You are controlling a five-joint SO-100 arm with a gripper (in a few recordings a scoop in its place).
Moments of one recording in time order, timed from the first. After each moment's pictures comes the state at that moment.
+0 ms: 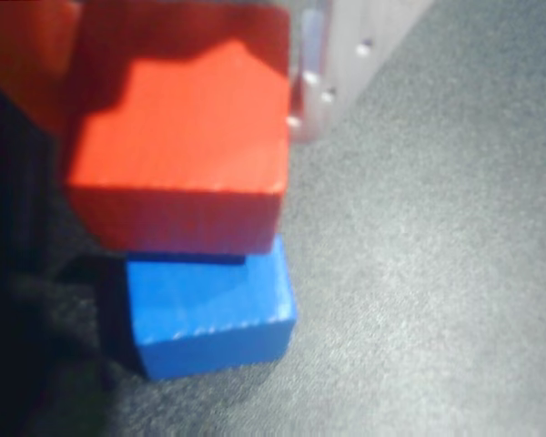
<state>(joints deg) 8.3 88.9 94.7 73.8 92.5</state>
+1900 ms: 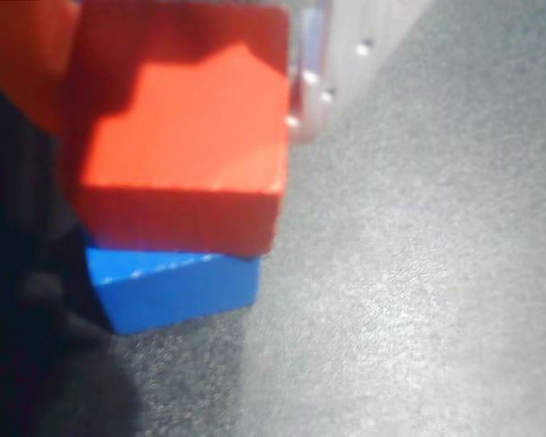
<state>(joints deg) 7.2 83.5 91.8 71.9 92.8</state>
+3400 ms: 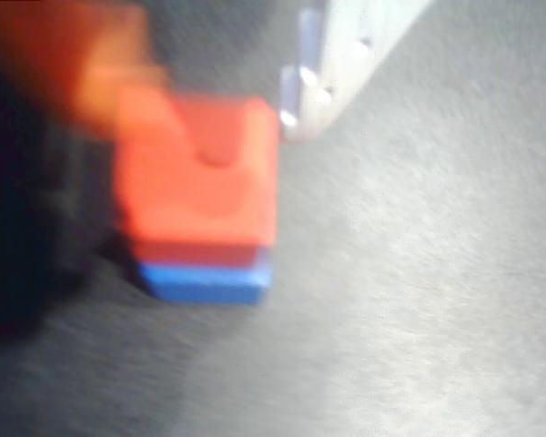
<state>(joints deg) 8.6 98.3 90.6 76.6 91.1</state>
